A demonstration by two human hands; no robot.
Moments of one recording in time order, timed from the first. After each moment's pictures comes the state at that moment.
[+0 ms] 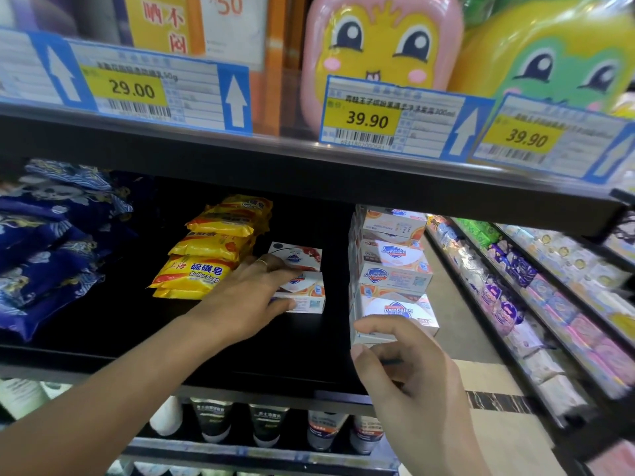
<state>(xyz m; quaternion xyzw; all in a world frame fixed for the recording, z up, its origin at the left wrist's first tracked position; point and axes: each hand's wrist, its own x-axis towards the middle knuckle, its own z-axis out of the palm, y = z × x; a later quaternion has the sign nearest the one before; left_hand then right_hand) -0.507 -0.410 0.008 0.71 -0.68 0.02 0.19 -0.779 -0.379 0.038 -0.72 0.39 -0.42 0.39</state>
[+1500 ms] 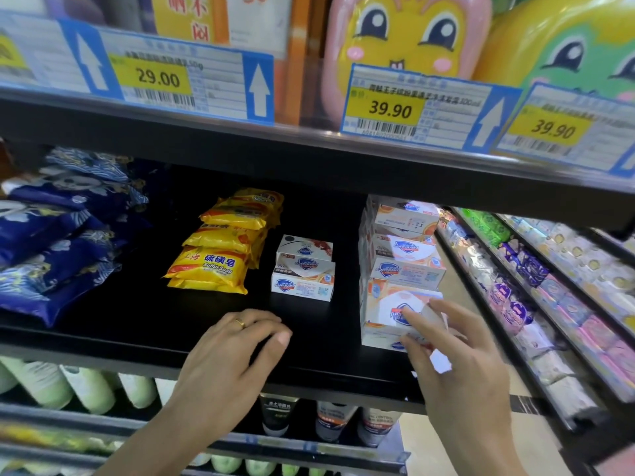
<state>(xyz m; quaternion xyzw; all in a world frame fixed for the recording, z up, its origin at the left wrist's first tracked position) -0.552 -0.305 -0.019 0.73 -0.59 -0.04 0.35 -0.810 -0.427 -0.005 -0.78 0.40 -0.48 0.05</state>
